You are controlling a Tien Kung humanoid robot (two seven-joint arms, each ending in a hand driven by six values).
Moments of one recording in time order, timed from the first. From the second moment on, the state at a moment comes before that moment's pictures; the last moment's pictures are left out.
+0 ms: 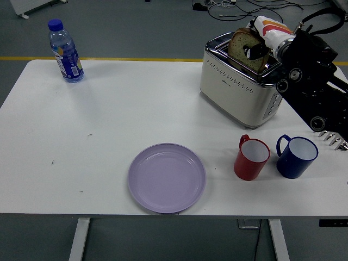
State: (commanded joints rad) left arm 0.01 0.00 -1.29 -0.18 1.15 0.15 0.18; right arm 1.13 -0.17 0.79 0.83 -1.75 -0.04 -0.37
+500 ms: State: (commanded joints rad) left arm 0.01 0.00 -1.29 -0.18 1.16 0.15 0.18; right arm 1.11 -0.19 0.81 0.85 -1.74 -0.10 -0.34
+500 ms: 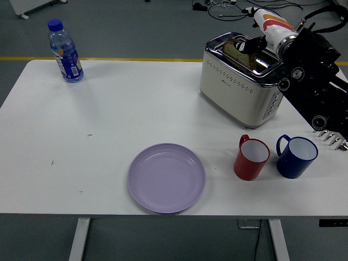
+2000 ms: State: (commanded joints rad) left arm 0.03 0.00 -1.34 -0.18 1.22 0.13 0.19; right arm 0.56 -0.55 0.94 1.27 -1.69 -0.31 -0.22
